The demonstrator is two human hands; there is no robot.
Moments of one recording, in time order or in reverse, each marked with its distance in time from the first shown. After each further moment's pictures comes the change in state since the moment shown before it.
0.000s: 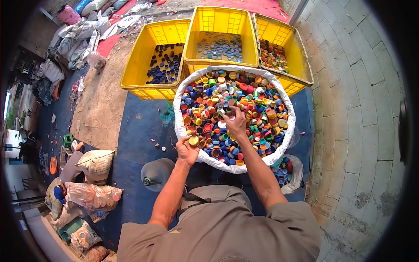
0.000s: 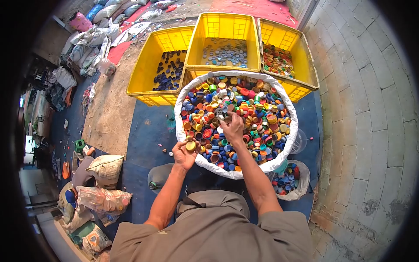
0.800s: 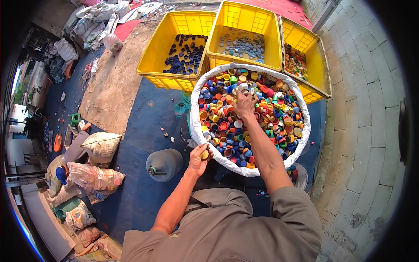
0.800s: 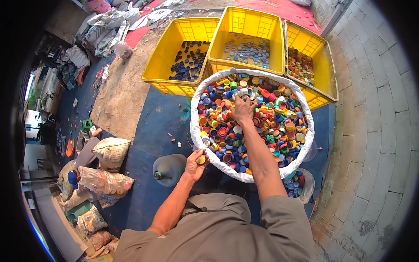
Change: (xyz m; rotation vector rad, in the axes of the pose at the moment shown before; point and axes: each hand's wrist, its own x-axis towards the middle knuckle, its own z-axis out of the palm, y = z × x) left_hand -0.041 -0.012 -0.039 0.283 0.198 0.035; right_hand 0.076 -0.004 0.057 -0.644 -0.203 -0.220
